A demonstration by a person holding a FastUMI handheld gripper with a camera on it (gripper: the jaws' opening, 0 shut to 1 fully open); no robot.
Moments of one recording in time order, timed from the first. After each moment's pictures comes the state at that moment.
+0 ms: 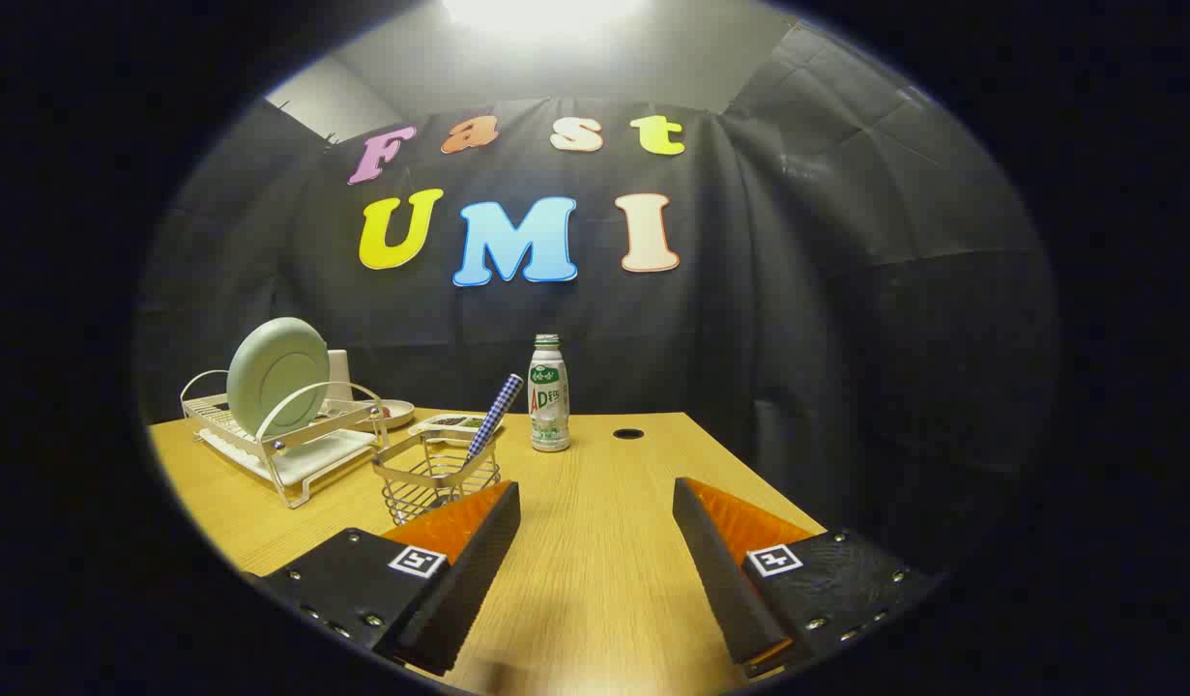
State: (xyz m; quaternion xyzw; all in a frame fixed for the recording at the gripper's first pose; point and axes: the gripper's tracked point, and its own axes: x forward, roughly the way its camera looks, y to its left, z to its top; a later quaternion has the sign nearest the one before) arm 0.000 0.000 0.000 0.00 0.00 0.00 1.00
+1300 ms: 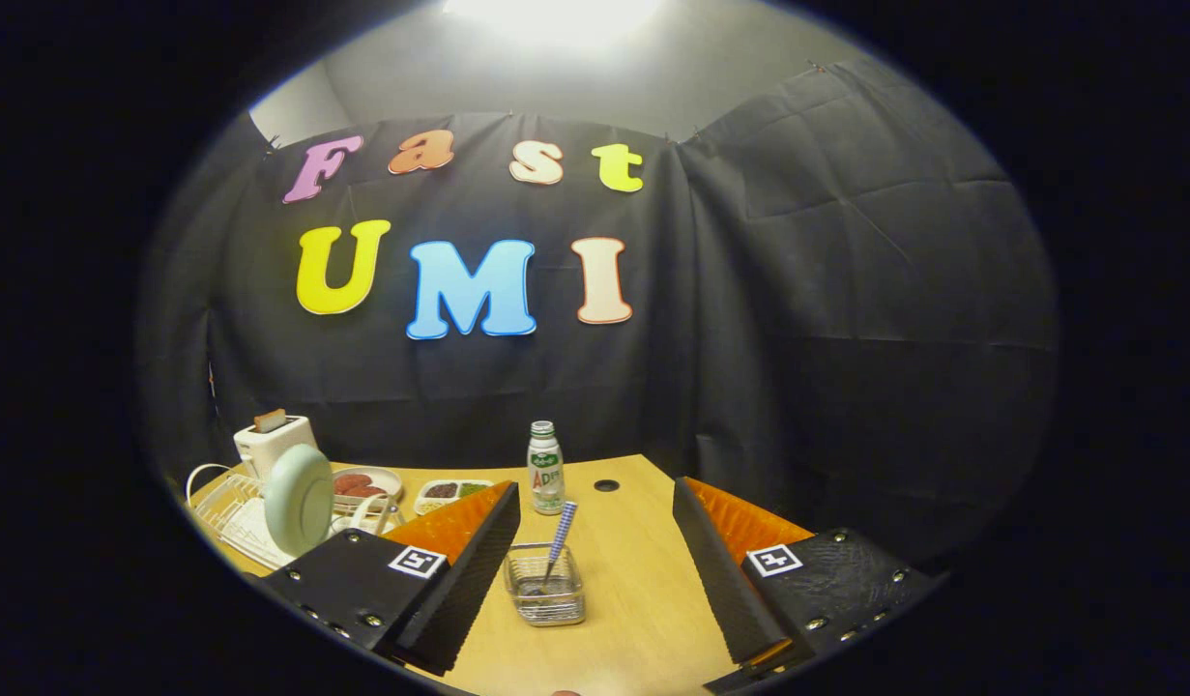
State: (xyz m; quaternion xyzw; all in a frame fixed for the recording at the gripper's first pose) arm -0.048 0.124 0.172 0.01 0.01 -0.12 0.99
